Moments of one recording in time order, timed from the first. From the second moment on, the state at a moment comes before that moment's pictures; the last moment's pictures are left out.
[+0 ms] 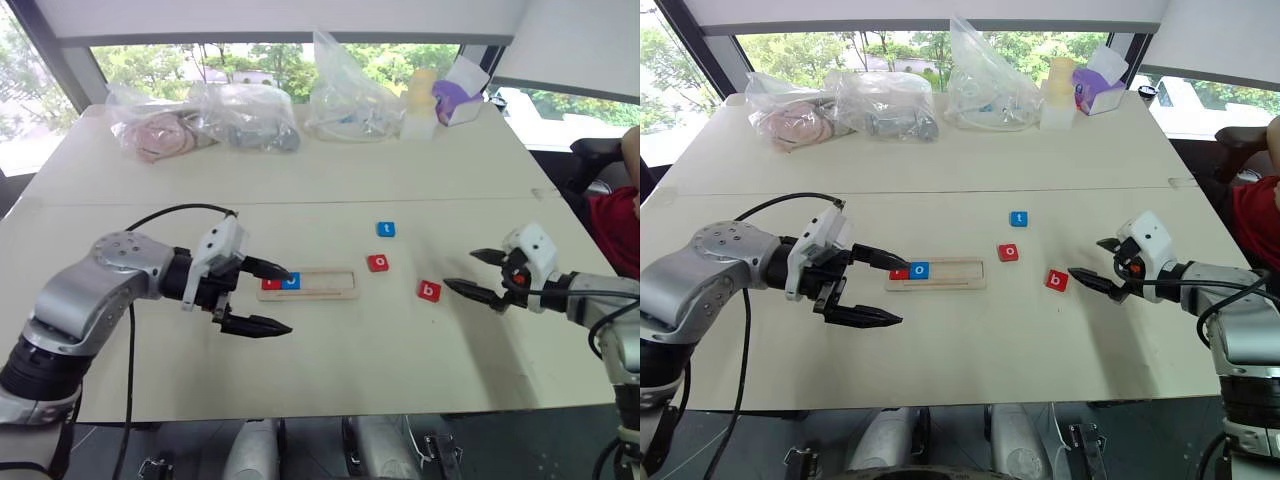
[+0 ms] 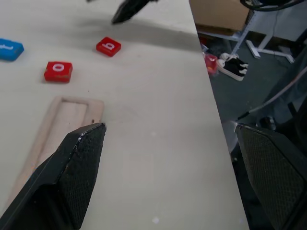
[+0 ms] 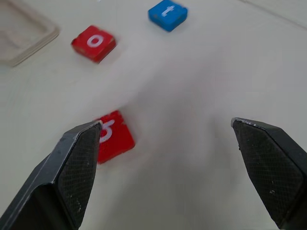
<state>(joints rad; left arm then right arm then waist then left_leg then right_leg) -0.47 0.86 -0.10 -0.36 -0.64 0.71 -1.27 -0.19 -0.81 -0.19 -0.01 0.30 0.52 1.03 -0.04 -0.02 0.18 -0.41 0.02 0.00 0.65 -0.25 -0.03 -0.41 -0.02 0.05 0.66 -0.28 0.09</state>
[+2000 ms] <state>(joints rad) -0.34 0.92 -0.02 -0.32 -0.60 0.69 -1.22 -0.54 -0.76 0.12 0.56 0.14 -0.01 1.34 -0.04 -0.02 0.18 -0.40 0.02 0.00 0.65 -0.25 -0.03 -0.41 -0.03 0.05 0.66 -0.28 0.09</state>
